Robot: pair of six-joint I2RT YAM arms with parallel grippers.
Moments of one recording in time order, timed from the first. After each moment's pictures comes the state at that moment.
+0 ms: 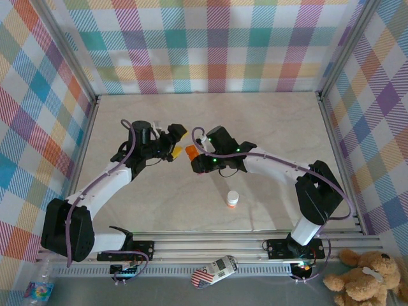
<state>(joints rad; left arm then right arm) -0.35 1.30 0.85 -0.02 0.50 -1.26 0.79 1.68 1.20 -0.37 -0.32 0.39</state>
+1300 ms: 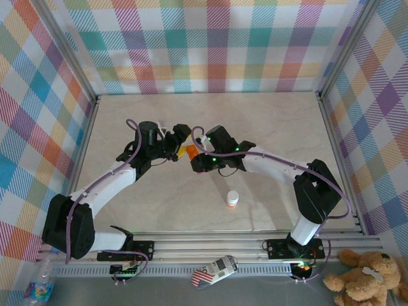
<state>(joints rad) -0.41 1.32 0.86 0.01 0.42 -1.28 0.79 1.69 1.21 -0.37 -0.32 0.39</state>
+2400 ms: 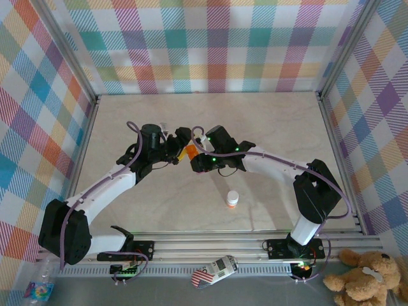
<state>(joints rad) -0.46 1.27 0.86 -0.06 0.35 -1.25 0.79 1.69 1.21 -0.37 -0.32 0.39</state>
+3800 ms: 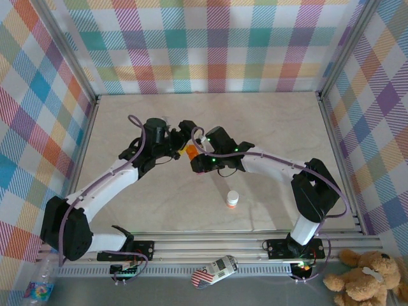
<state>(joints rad) -0.49 1.30 0.98 -0.15 0.22 -1.22 0.78 1.71 1.20 -0.35 -0.32 0.41</state>
